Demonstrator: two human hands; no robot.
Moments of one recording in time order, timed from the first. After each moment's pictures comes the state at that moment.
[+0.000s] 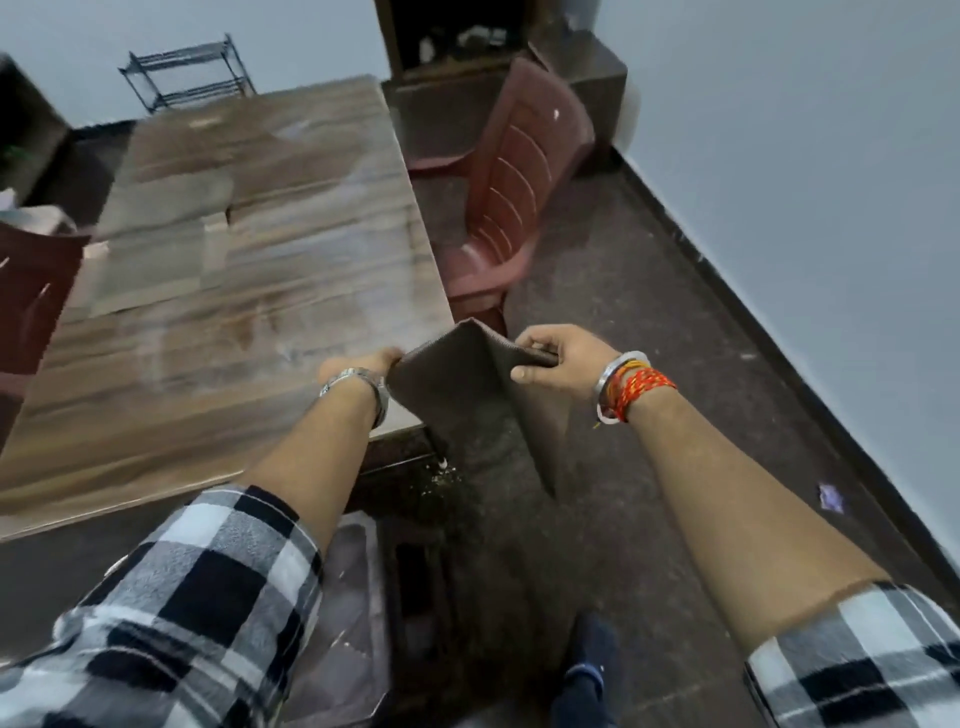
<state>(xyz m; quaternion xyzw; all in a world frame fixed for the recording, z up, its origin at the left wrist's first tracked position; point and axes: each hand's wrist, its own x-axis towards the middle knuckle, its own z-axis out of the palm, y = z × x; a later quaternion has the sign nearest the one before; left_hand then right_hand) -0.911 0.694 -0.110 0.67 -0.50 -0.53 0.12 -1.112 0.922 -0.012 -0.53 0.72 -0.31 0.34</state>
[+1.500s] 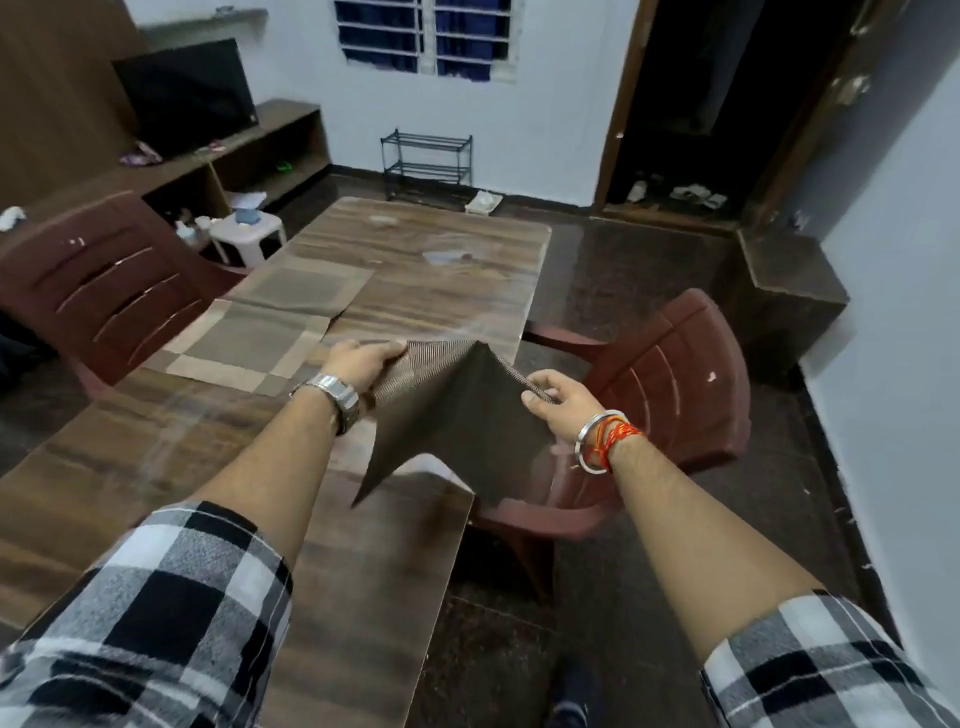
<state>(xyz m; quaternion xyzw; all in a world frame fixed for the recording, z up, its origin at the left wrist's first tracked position) -1.032 0.465 0.035 0.63 -0.37 -0.57 0.38 -1.303 0.538 0.006 -0.53 0.64 -0.35 0.43</state>
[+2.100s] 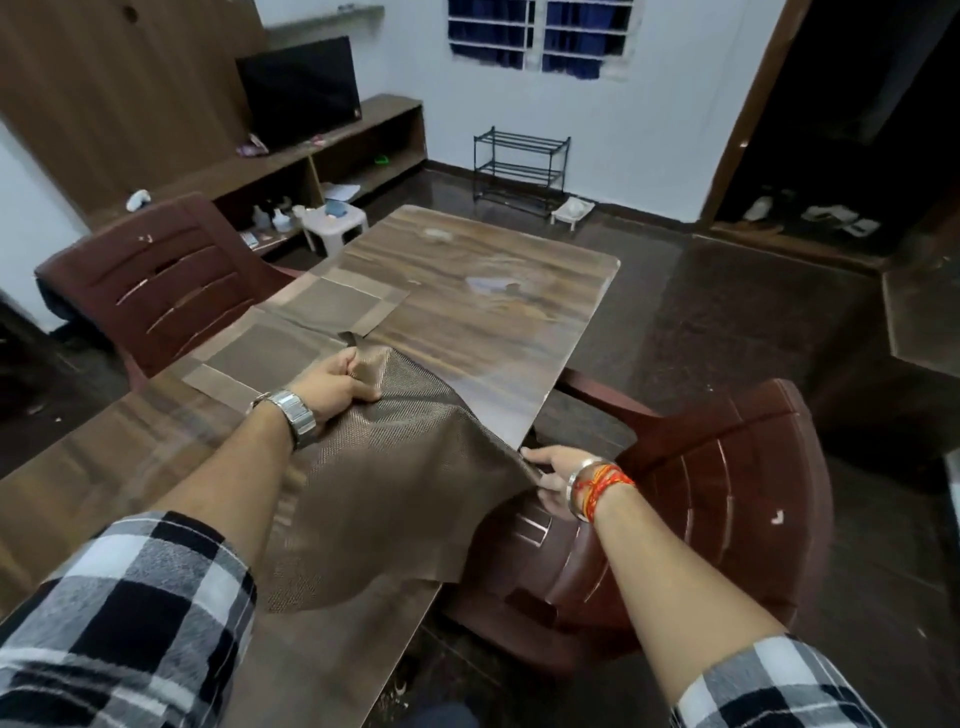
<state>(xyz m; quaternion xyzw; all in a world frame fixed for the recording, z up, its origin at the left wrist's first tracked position) -1.050 0.359 0.018 0.65 -0.47 -0.48 0.35 -1.359 0.376 -0.057 -0.23 0.65 -0.16 0.71</state>
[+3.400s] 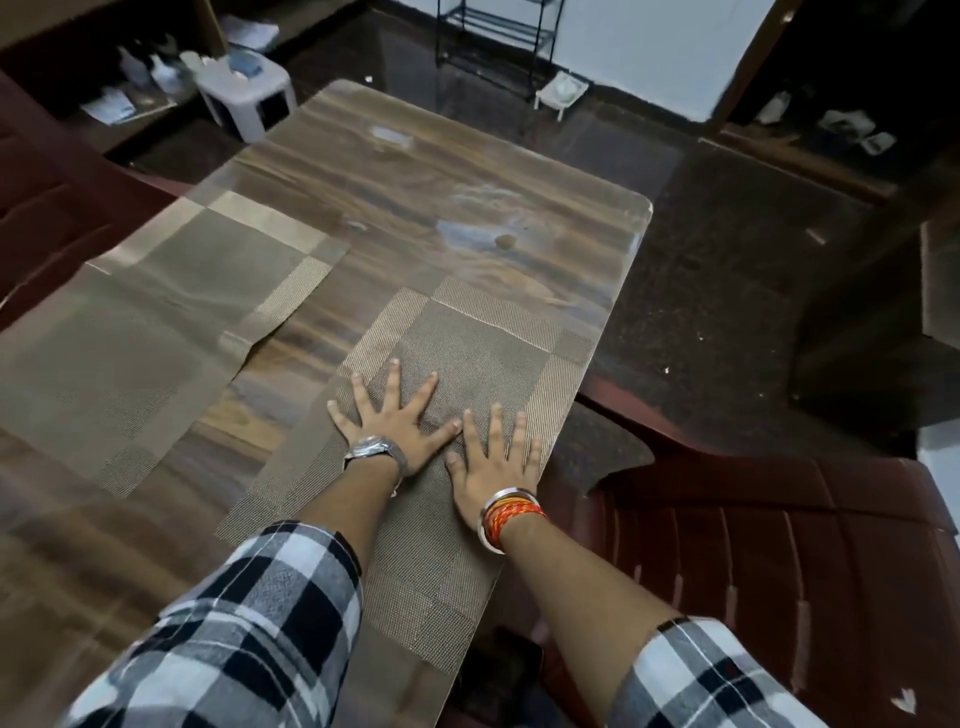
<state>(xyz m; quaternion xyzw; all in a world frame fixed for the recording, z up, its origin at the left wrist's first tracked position) -1.118 0.187 -0.172 0.74 -0.62 -0.23 -0.10 -1.264 0.235 -0.182 -0.71 0.68 0.04 0.21</state>
